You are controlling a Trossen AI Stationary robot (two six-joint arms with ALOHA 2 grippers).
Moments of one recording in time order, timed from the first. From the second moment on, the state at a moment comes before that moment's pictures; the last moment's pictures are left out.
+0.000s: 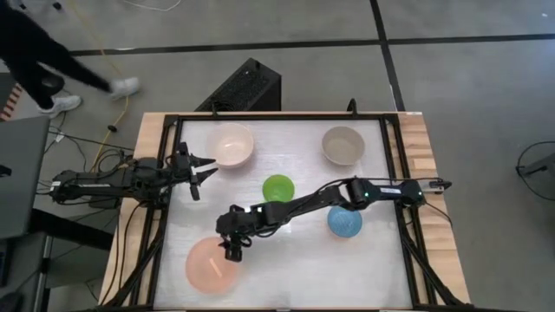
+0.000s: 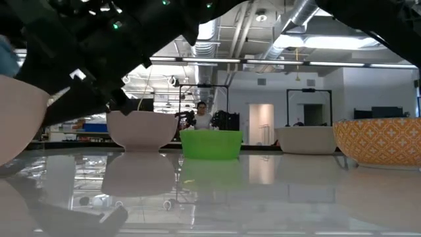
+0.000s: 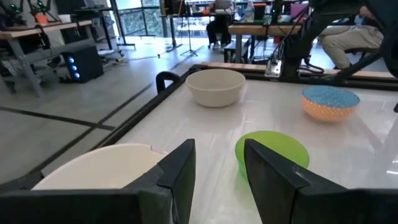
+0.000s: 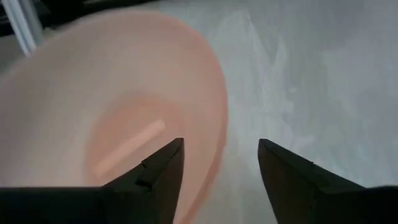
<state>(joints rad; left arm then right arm) 0.04 0.27 0.25 -0.04 -0.34 0.01 0.22 2.53 2.20 -0.32 -0.02 0.31</state>
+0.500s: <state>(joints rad) 0.04 0.27 0.25 -0.04 -0.34 0.00 0.22 2.44 2.20 -0.41 -0.08 0.28</state>
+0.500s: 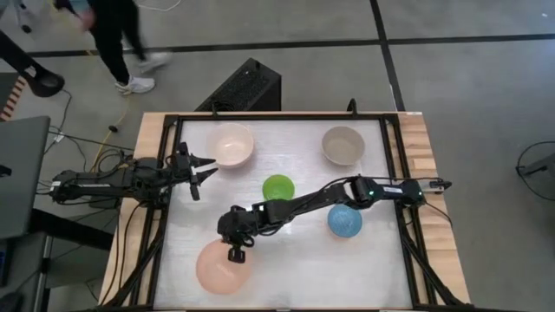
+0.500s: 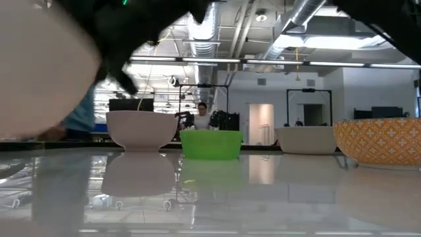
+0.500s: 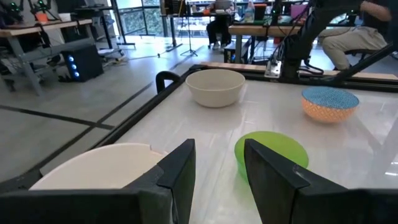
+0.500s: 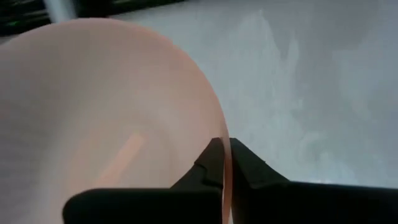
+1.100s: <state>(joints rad) 0.04 0.27 0.25 -0.04 -0.34 0.01 -0.12 2.17 2.20 -0.88 0.08 0.09</state>
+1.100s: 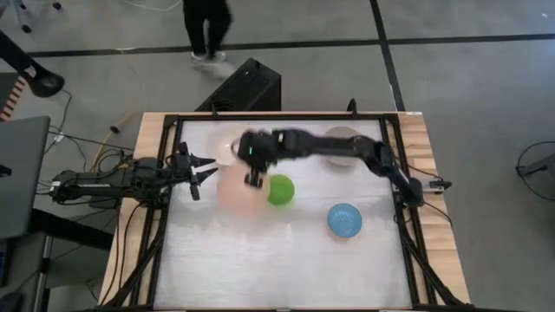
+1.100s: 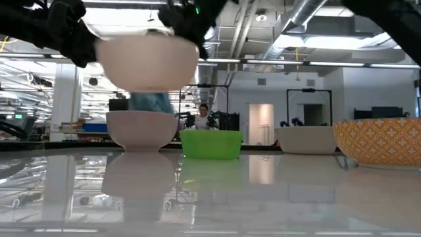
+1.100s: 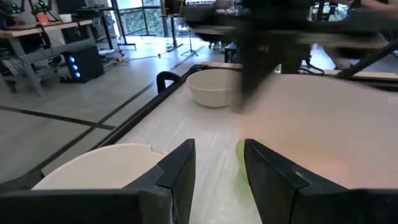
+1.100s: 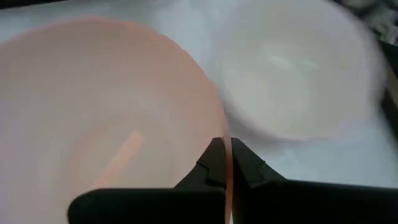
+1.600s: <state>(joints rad) 0.04 0.27 0.25 -0.01 -0.34 0.02 -0.34 2.32 2.20 -0.42 0.13 0.26</state>
